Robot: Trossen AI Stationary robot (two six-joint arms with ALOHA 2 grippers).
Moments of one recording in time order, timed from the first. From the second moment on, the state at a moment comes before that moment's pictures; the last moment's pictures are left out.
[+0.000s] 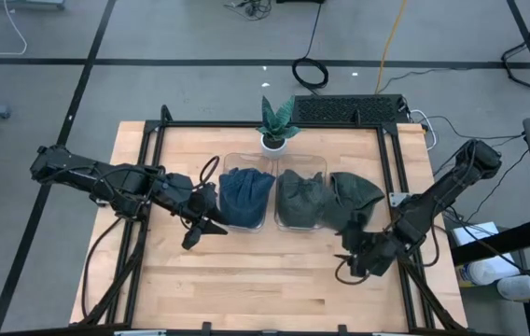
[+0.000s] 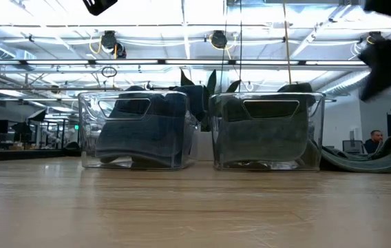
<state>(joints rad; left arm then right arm) -0.23 1.12 1.03 -0.45 0.13 -0.37 0.75 1.17 0.66 -0.53 0.51 0.71</state>
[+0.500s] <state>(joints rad) -0.23 1.12 1.03 -0.45 0.13 -0.34 0.75 1.21 0.66 -0.86 0.38 0.57</state>
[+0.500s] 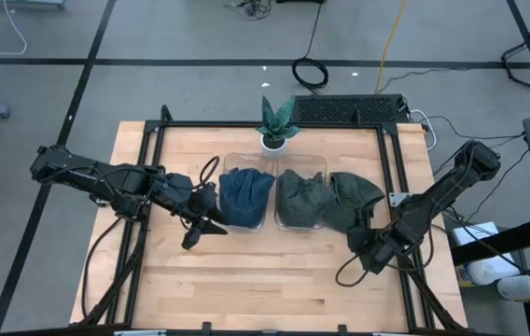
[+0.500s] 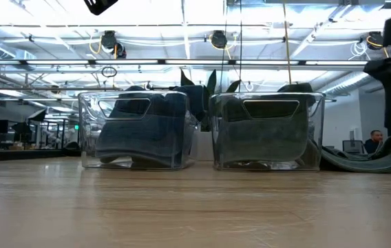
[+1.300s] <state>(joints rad) -0.23 1.12 1.03 -0.44 0.13 -0.35 0.82 1.66 0.67 -1.08 0.56 0.54</state>
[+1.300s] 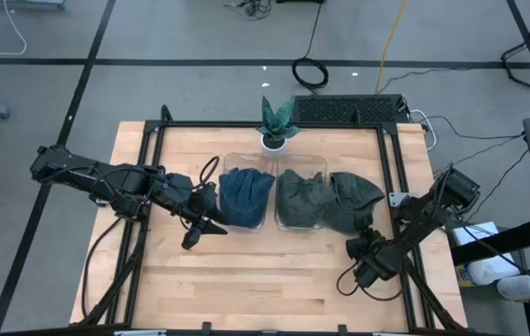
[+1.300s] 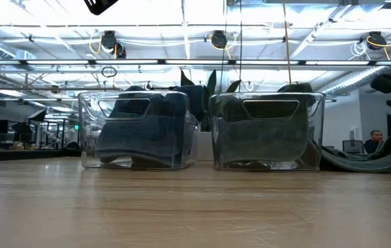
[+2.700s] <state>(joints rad) -0.23 1.12 1.03 -0.41 0.12 -0.27 0.83 1.53 1.33 -0.67 0.46 -0.12</state>
